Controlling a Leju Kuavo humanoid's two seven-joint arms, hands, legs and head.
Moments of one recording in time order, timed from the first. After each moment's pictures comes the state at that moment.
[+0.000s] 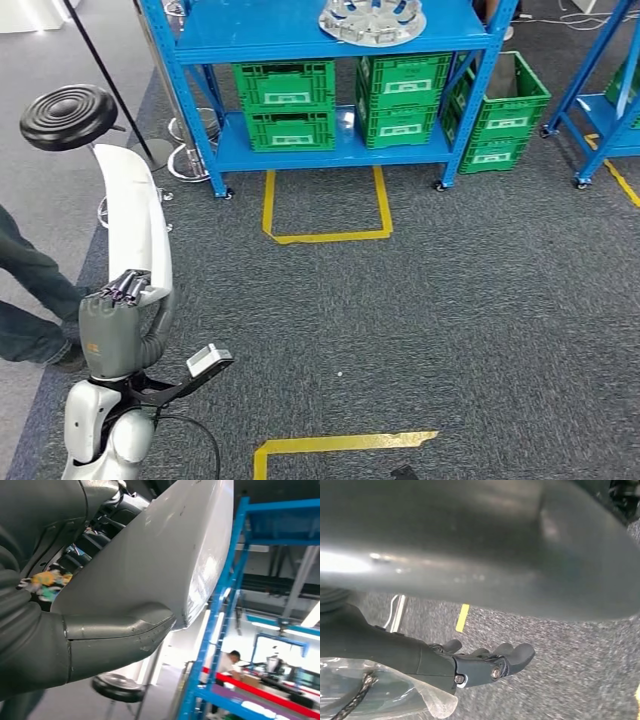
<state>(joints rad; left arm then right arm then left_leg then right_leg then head) -0.08 -0.19 -0.08 -1.51 -1.23 0.70 -0.50 -0.10 0.08 1.55 -0.13 -1.26 -0.42 -0.18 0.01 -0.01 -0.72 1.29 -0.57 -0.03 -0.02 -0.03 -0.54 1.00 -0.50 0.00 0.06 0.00</state>
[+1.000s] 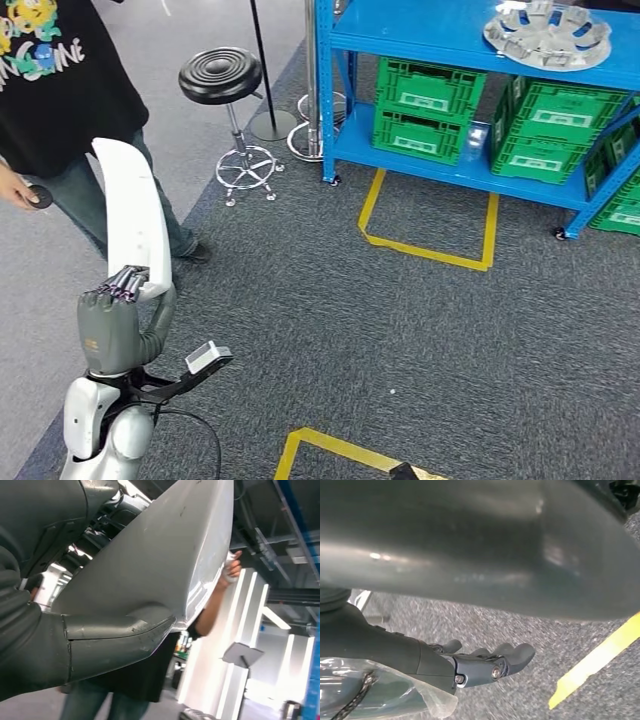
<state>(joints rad) -0.10 -0.19 -0.09 -1.50 -1.22 0.70 -0.50 -0.11 0.07 1.55 -0.13 -1.24 -0.44 -0.19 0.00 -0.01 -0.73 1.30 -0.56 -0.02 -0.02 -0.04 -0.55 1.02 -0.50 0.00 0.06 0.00</state>
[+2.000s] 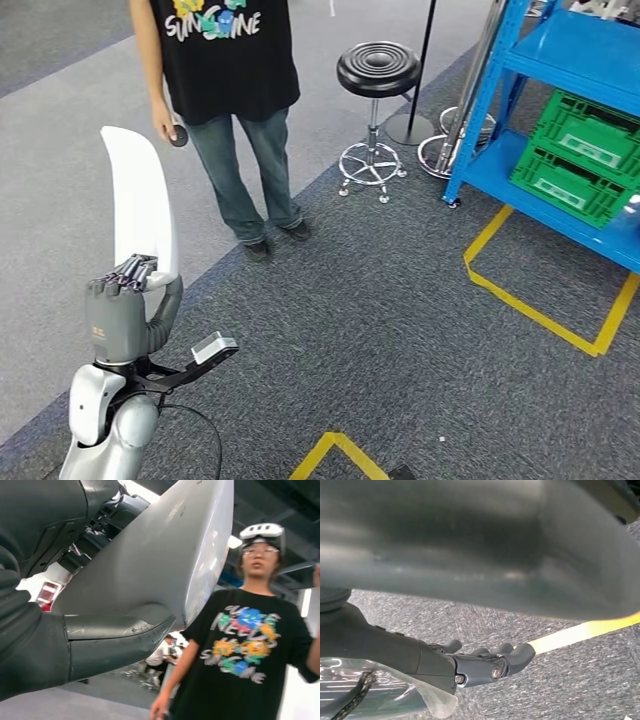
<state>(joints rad) -0.16 -0.18 -0.12 -1.46 -1.22 0.70 -0.49 -0.10 0.08 1.55 -0.13 -1.22 -0.45 -0.16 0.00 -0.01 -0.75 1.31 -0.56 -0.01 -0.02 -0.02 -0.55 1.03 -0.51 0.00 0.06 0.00</state>
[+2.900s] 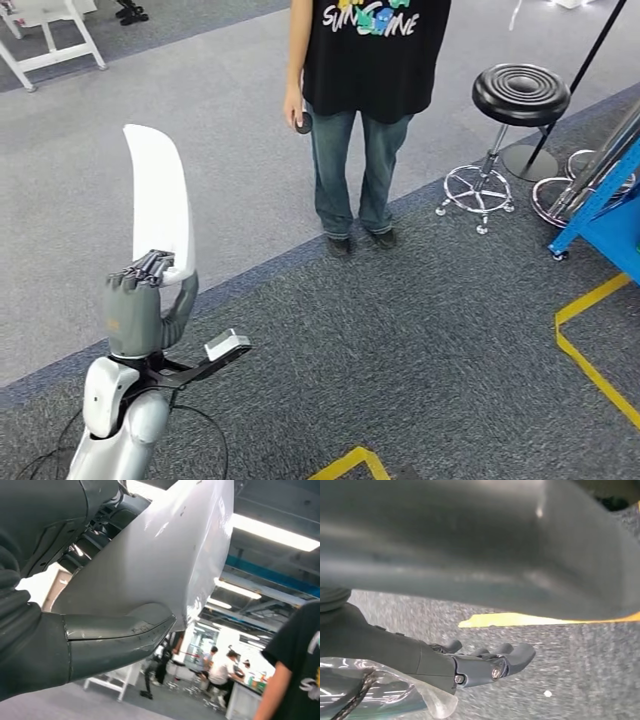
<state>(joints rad) -0.19 -0.18 -0.19 -1.42 -1.20 0.70 -0.46 -0.11 0.07 1.55 -0.13 -1.23 -0.46 -0.16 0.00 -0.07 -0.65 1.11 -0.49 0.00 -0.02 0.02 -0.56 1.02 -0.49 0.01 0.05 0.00</state>
